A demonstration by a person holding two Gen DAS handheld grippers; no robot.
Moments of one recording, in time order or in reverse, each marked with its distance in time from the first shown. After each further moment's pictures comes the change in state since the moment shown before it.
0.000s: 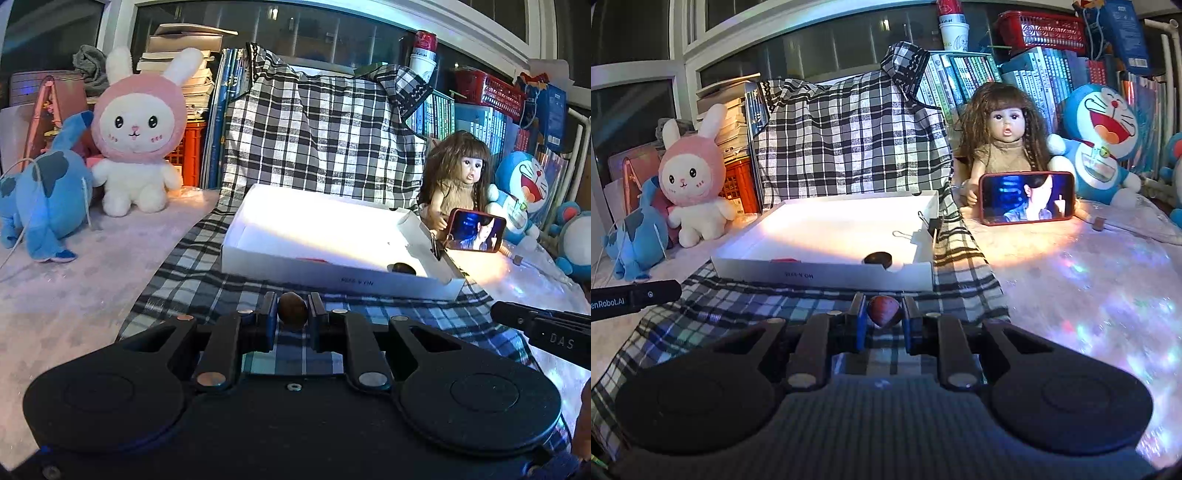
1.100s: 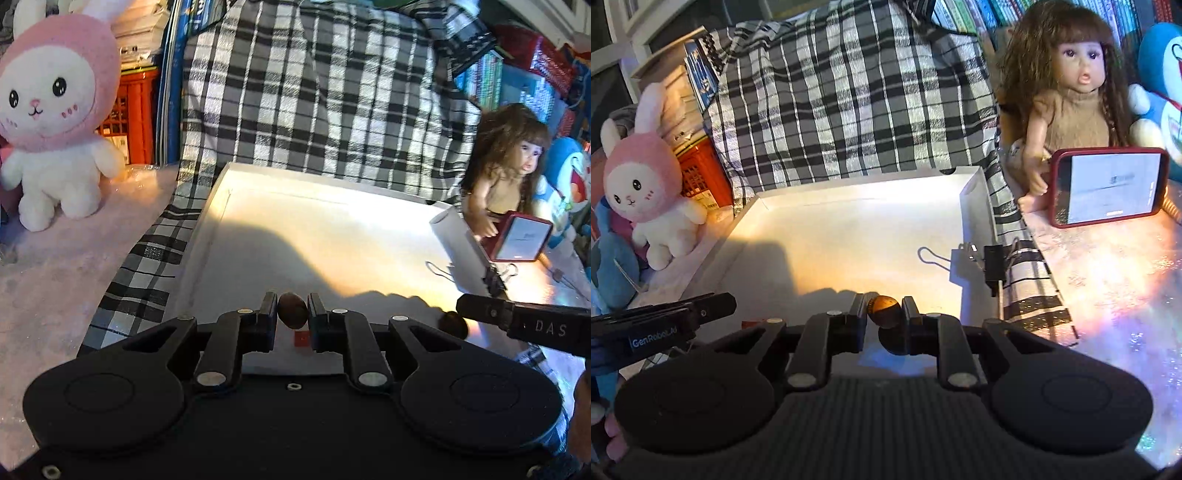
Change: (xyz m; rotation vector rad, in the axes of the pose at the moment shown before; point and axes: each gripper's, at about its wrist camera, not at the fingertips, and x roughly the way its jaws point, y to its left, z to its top) left arm 0.177 0.004 0.077 -0.014 0.225 -0.021; right arm 0.163 0.002 0.081 0.099 0.273 0.053
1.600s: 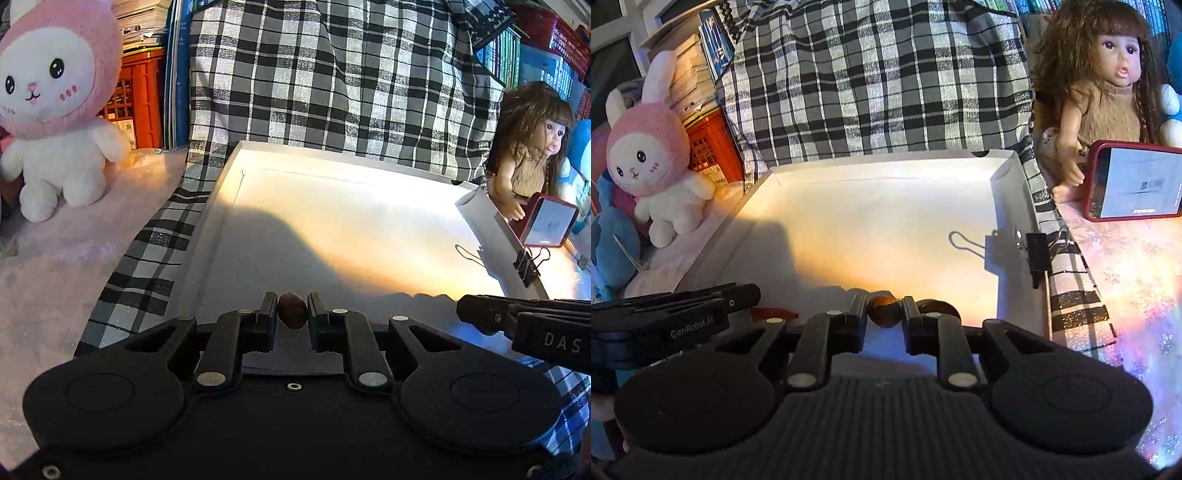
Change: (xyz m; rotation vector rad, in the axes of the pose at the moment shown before) left arm 0.021 0.001 -0.005 0.023 0.038 0.055; right arm 0.020 0.020 -0.005 -0.050 0.053 0.014
